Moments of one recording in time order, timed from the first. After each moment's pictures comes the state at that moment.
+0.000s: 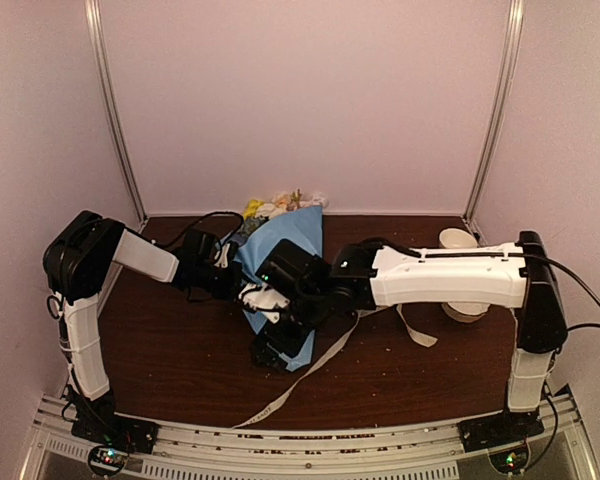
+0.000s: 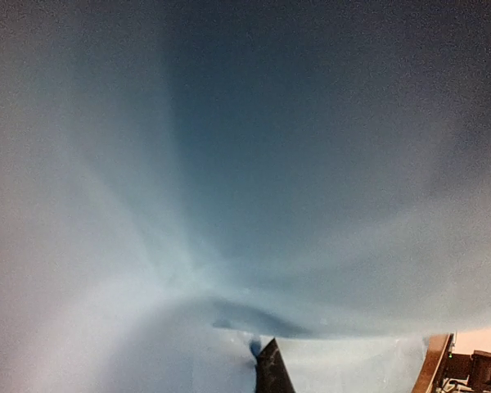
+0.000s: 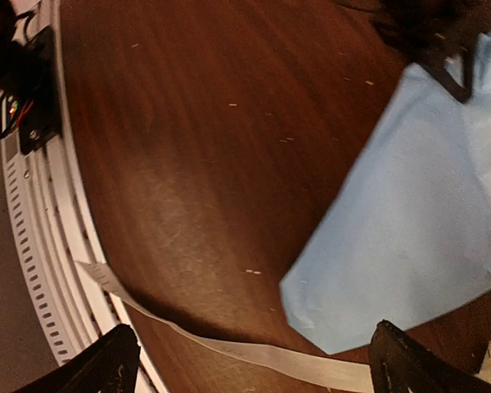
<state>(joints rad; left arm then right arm) -0.41 2.03 1.06 0.21 0.51 -0.59 1.21 1.95 1.67 -0.71 -0.07 0.05</state>
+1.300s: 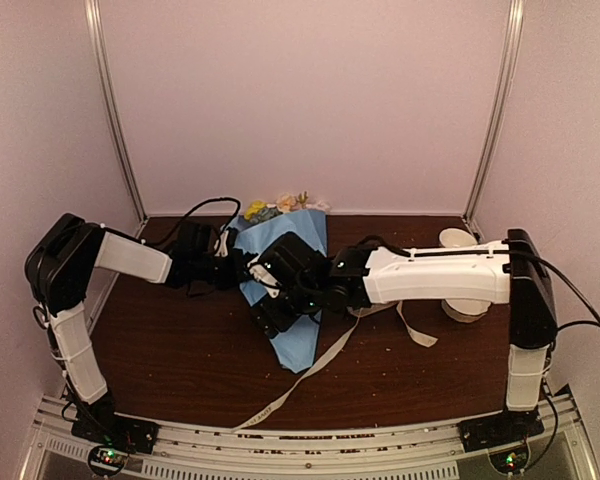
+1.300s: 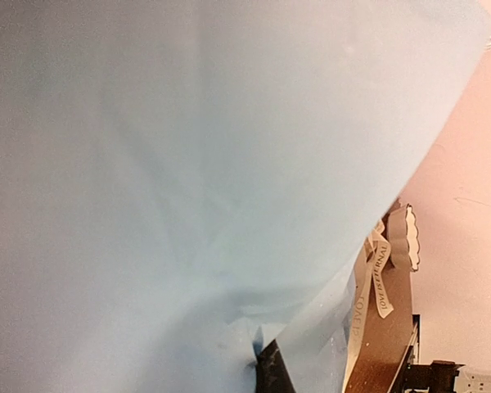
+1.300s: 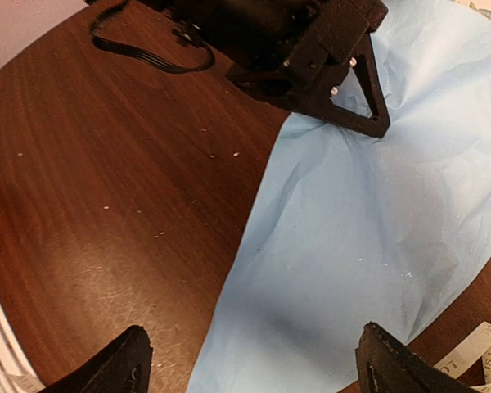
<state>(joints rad) -0.46 1.89 1.00 0.29 0.50 -0.73 1.13 1.96 1.61 -0.46 0.18 0.18</state>
